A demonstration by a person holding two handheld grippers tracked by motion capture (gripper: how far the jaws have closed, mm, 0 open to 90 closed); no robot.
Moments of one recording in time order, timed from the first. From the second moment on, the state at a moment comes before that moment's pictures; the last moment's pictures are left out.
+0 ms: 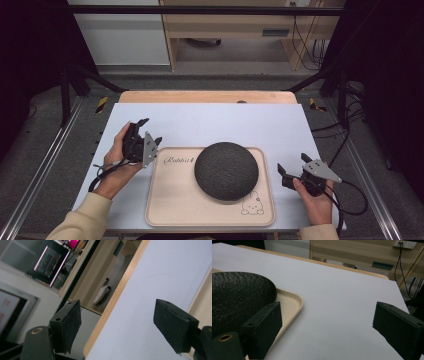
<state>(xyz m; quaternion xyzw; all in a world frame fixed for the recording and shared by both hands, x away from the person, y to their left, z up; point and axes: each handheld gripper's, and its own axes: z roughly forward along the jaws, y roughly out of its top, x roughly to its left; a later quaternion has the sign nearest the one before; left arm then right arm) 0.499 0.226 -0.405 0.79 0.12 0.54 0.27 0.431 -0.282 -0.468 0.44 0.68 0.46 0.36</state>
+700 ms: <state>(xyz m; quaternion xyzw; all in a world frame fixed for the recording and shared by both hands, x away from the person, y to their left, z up) 0.473 0.293 -0.401 0.72 0.32 0.44 0.43 0.432 -0.276 -0.461 0.44 0.68 0.47 0.37</state>
